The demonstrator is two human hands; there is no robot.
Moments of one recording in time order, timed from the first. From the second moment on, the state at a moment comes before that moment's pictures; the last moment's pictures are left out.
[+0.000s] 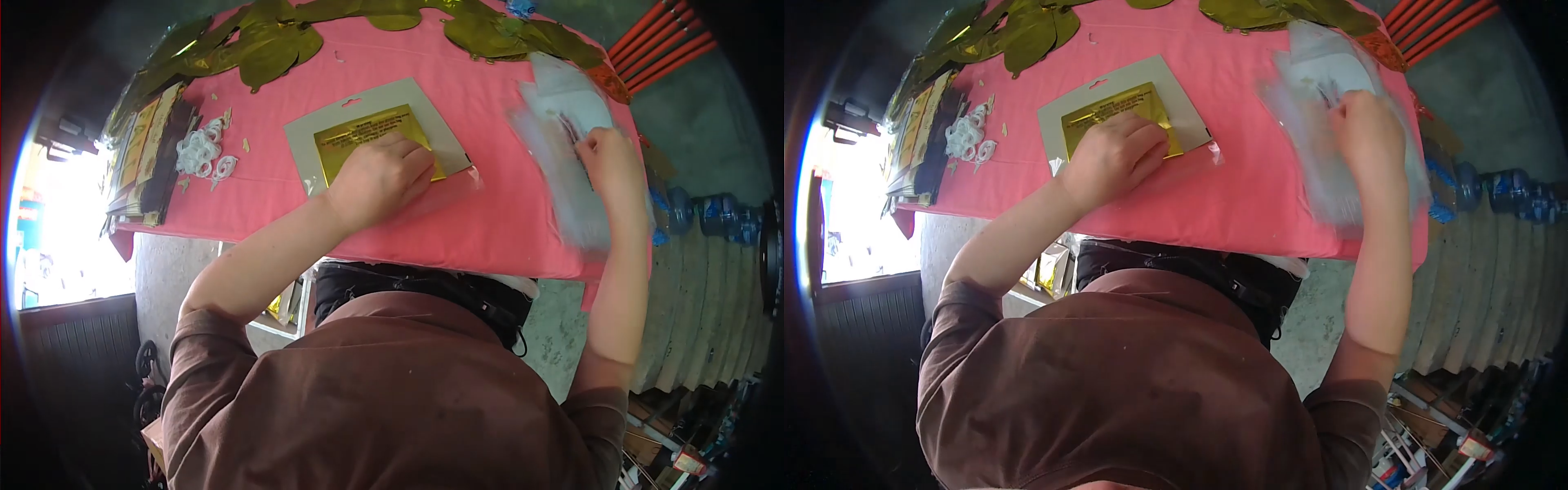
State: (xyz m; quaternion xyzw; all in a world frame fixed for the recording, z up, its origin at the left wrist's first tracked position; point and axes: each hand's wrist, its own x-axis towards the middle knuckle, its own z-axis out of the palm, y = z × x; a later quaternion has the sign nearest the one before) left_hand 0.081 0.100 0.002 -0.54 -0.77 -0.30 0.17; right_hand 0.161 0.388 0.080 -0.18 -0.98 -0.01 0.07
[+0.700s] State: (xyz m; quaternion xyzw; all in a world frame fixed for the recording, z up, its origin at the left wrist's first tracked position) left_hand 0.080 0.101 0.000 -0.50 -0.79 -0.31 0.17; right_hand 0.166 0.272 0.020 0.08 -0.98 0.15 0.13
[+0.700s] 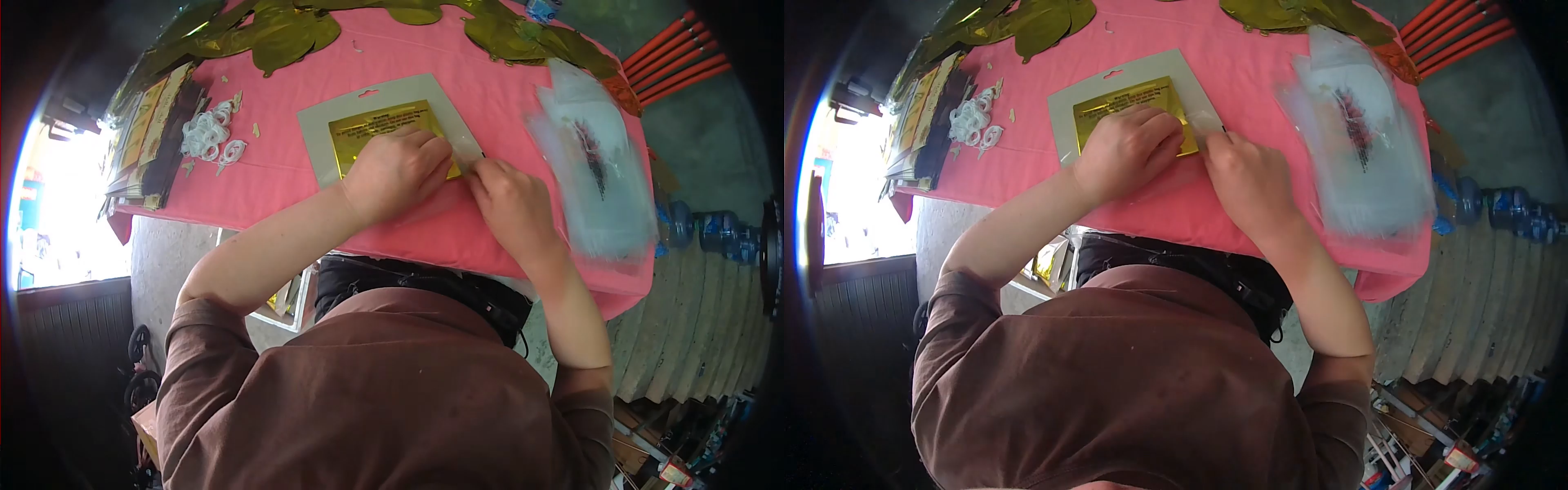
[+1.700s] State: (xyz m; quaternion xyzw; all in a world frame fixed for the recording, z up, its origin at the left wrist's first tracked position) left_hand 0.083 0.099 -0.001 -0.52 -0.79 -0.28 0.18; right_hand 0.168 0.272 0.015 0.03 -0.98 0.16 0.12
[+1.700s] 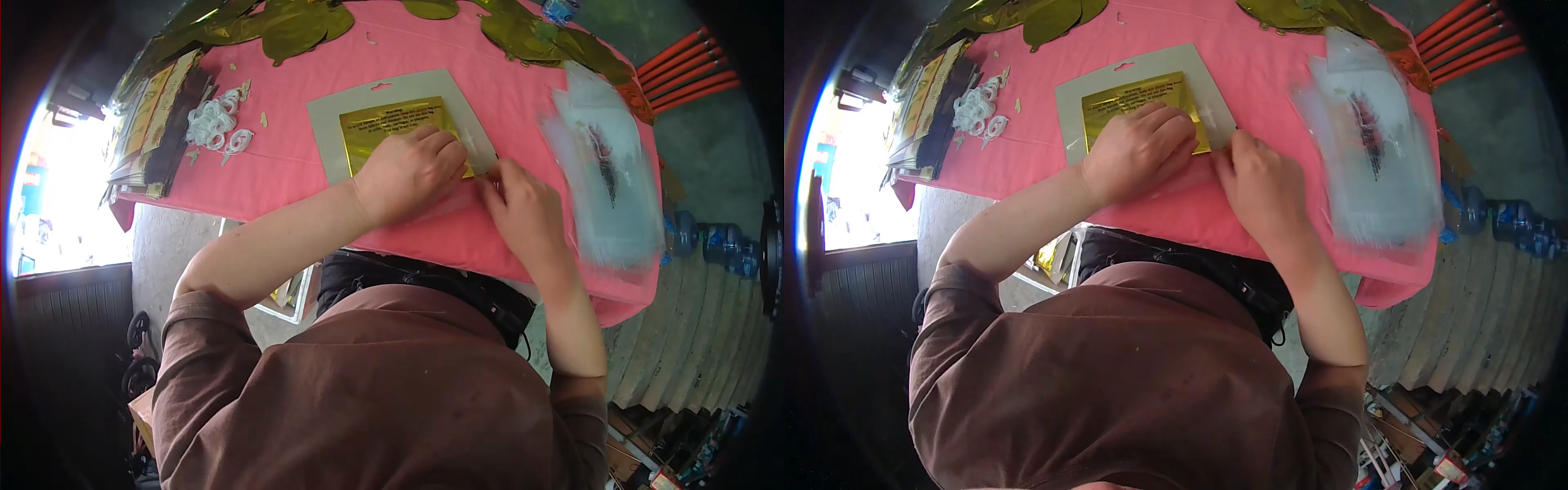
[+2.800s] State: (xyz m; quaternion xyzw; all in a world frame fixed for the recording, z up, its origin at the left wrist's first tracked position) left_hand 0.064 0.010 0.002 -0.47 -0.85 -0.26 0.04; right_hand 0.174 0.224 0.015 0.30 -0.92 0.18 0.18
